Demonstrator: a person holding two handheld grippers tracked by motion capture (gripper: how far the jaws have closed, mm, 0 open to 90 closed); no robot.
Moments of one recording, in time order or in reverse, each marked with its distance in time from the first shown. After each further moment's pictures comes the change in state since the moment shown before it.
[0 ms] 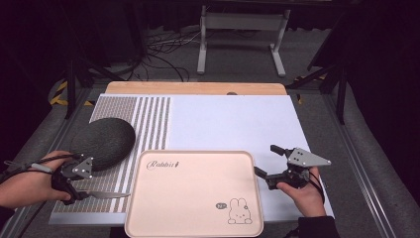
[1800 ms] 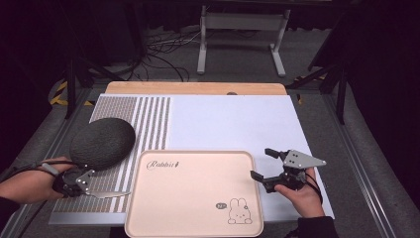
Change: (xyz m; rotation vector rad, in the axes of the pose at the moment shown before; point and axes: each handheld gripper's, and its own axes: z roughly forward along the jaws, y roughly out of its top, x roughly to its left) left arm 0.001 -0.007 0.019 0.217 -0.088 0.219; right arm 0.006 -0.003 0.006 0.024 0.064 -0.010
